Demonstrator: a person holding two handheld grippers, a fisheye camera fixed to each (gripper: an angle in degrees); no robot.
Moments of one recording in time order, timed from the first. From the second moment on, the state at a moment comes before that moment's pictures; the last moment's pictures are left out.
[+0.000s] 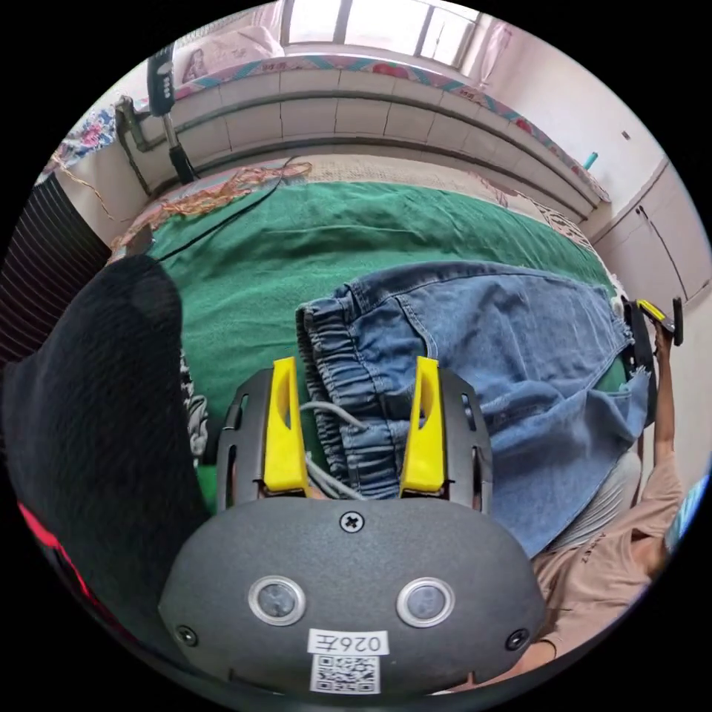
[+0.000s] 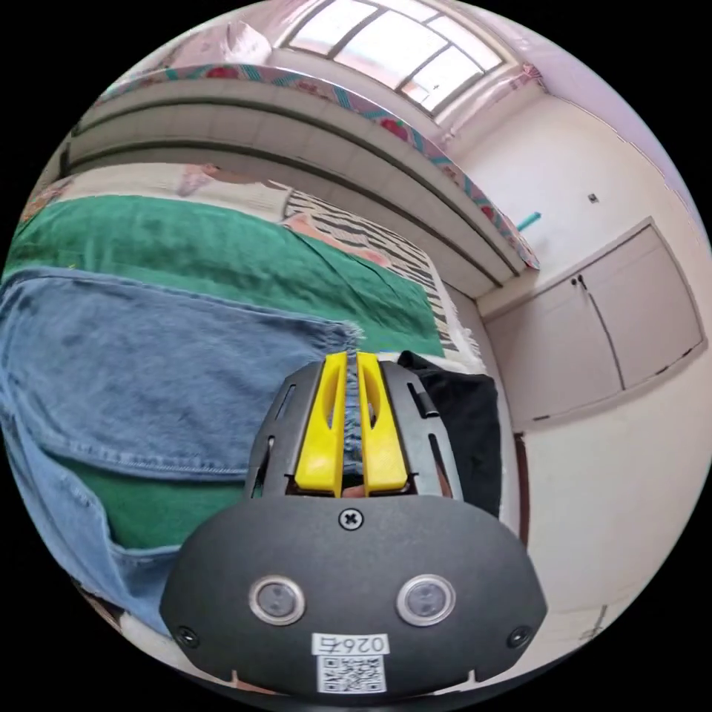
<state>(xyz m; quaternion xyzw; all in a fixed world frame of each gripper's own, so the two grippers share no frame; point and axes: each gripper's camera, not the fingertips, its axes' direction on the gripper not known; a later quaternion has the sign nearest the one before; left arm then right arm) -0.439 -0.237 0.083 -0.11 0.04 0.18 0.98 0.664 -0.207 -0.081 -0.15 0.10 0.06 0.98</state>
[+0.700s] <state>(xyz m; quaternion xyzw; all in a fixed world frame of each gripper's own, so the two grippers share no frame) -0.508 0.203 -0.321 0.55 0.40 0.17 0.72 0.552 0.242 -0.551 0.56 0.01 0.17 0.81</state>
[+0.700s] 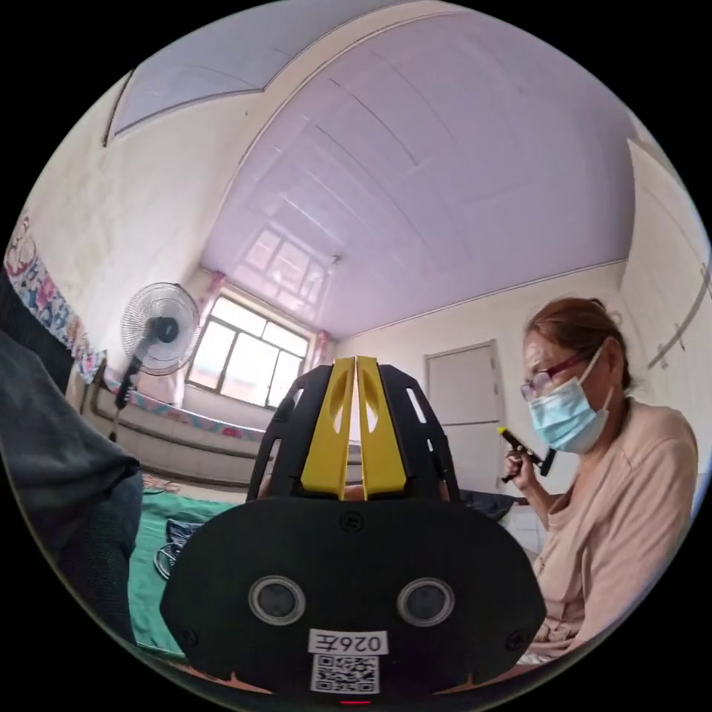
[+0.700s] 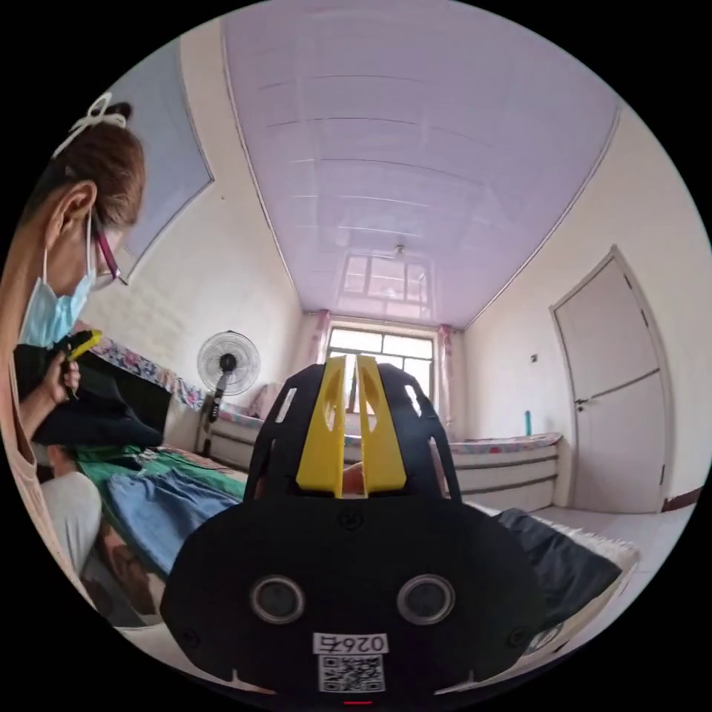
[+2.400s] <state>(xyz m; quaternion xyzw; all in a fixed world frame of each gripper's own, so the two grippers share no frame) -0.541 0.152 -0.013 0.16 0.37 -0.13 0.91 0.669 0.350 -0.295 0.20 -0.18 0.51 0.82</state>
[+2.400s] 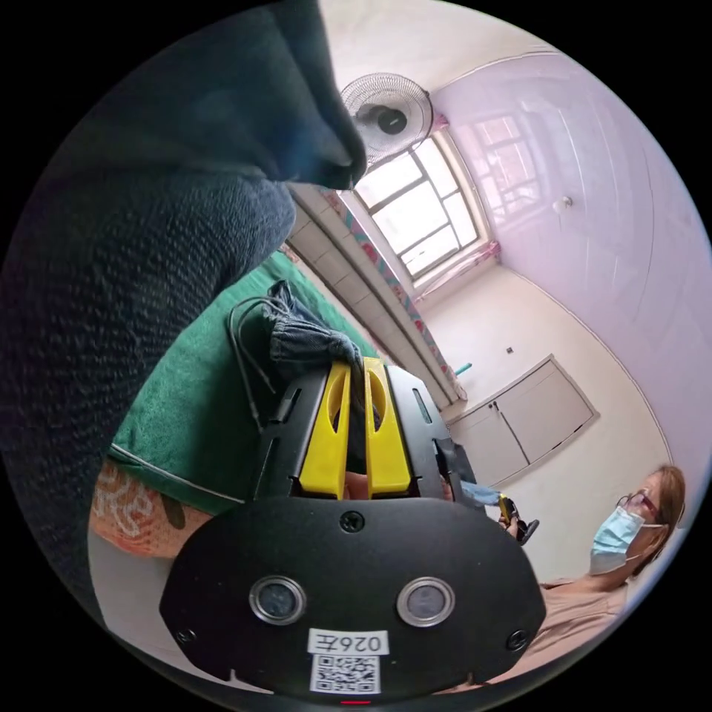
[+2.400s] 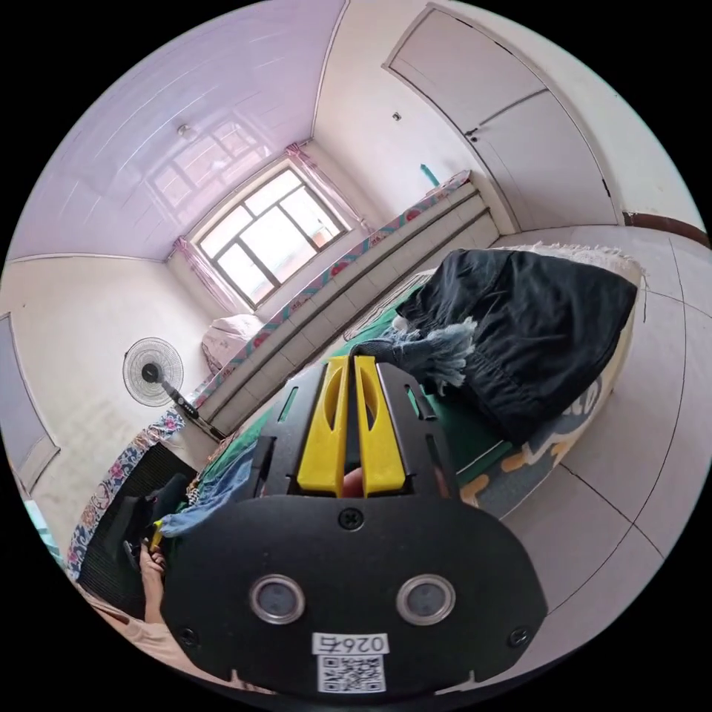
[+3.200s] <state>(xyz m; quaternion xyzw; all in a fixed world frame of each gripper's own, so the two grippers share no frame) -0.373 -0.172 0.142 -0.02 0.19 -0.05 0.98 0.651 -0.080 0.047 -0.01 -0.12 0.38 0.92</state>
